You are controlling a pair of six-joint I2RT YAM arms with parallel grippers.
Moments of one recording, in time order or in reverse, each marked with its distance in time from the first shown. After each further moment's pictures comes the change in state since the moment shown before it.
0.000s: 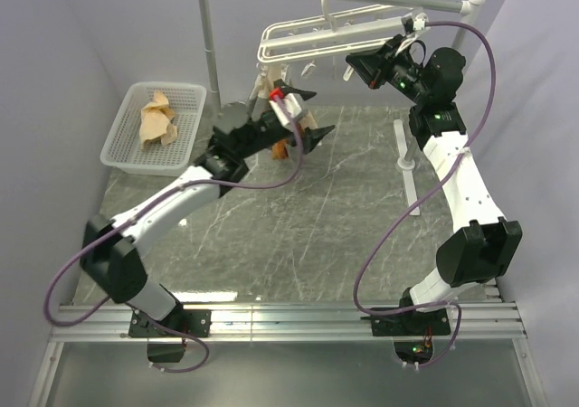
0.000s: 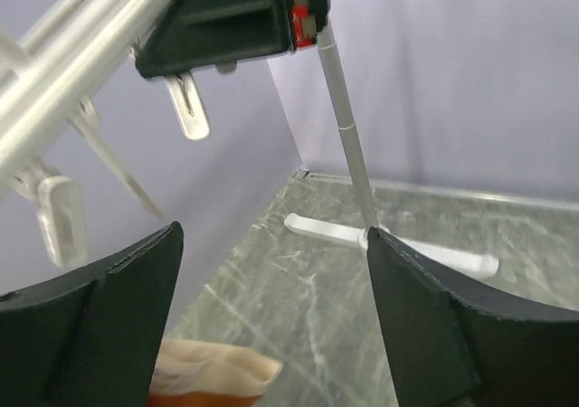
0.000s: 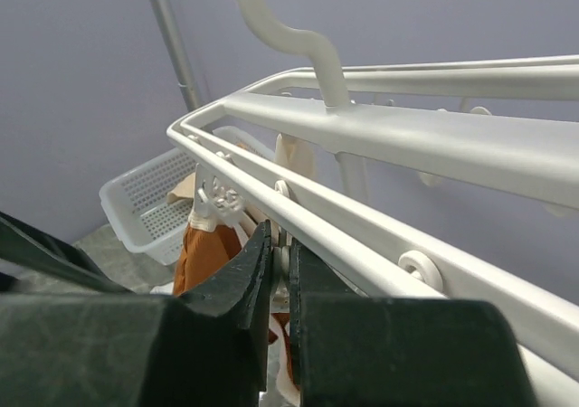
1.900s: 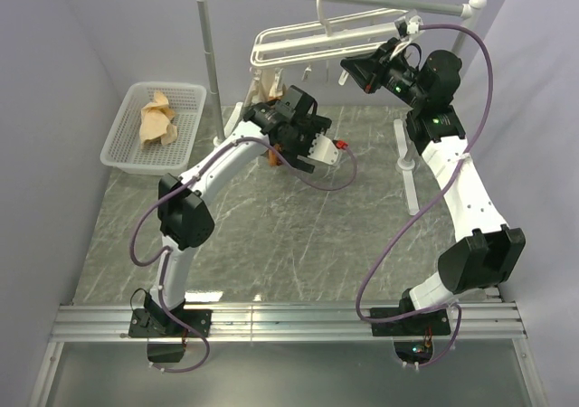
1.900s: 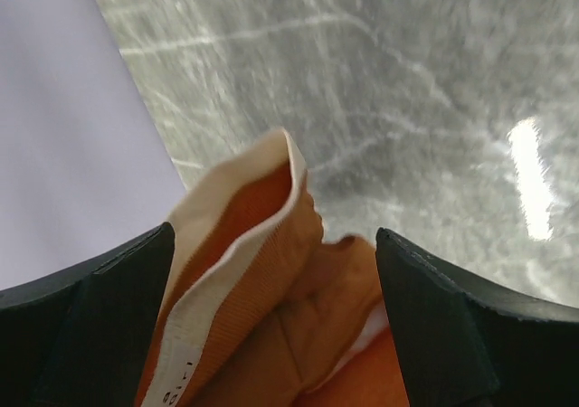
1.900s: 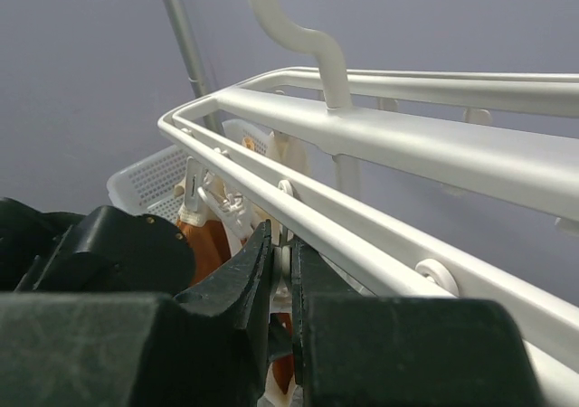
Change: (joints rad) left arm 0.016 0.532 0.821 -1.427 -0.161 1.119; right arm 0.042 -0.039 -0.014 -0.051 0.027 -0.034
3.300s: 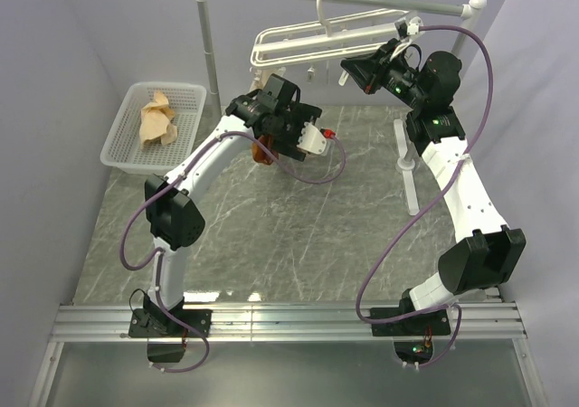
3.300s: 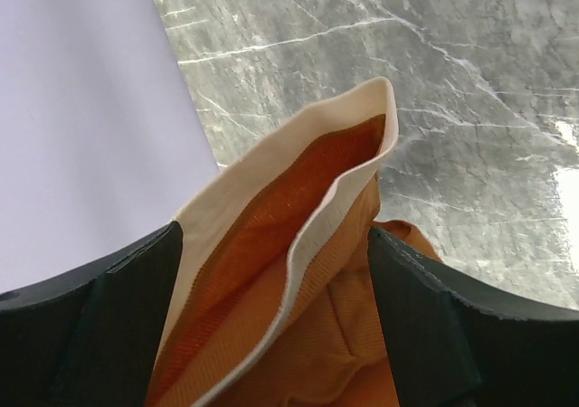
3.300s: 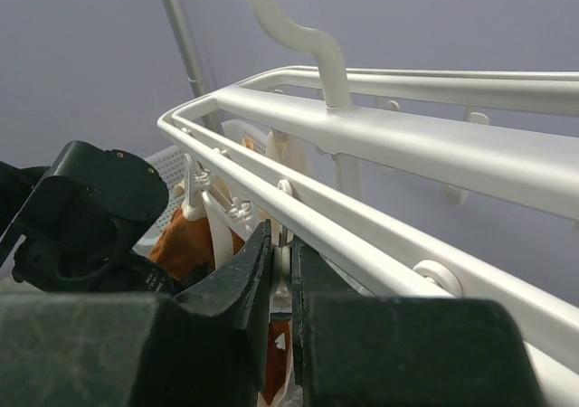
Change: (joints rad) left arm 0.073 -0.048 -0.017 0.045 0.110 0.082; right arm 0.000 -0.007 -0.014 0.008 0.003 0.000
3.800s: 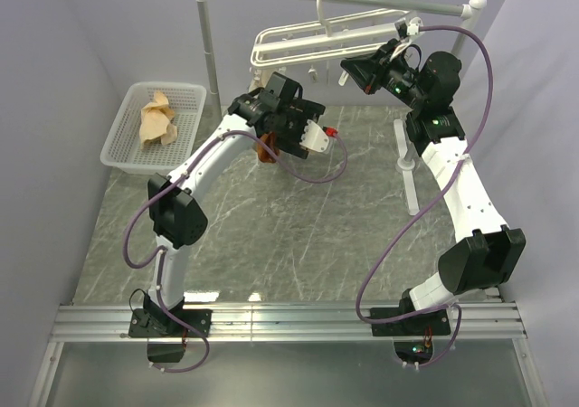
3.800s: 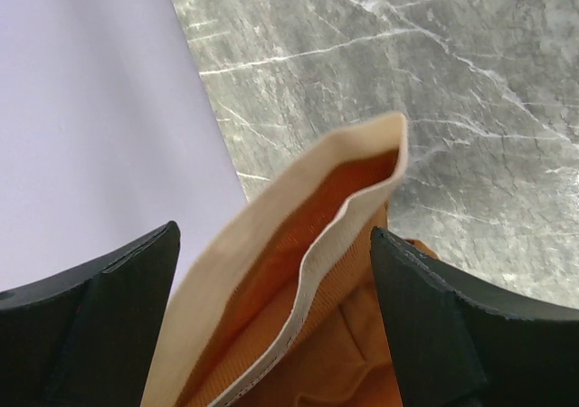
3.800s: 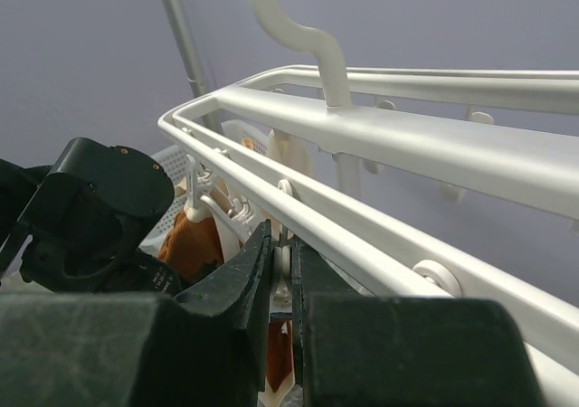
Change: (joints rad) left arm -0.004 0.025 0.040 0.022 0.010 0.015; right arm 0.000 0.000 -0.003 0.004 0.000 0.000
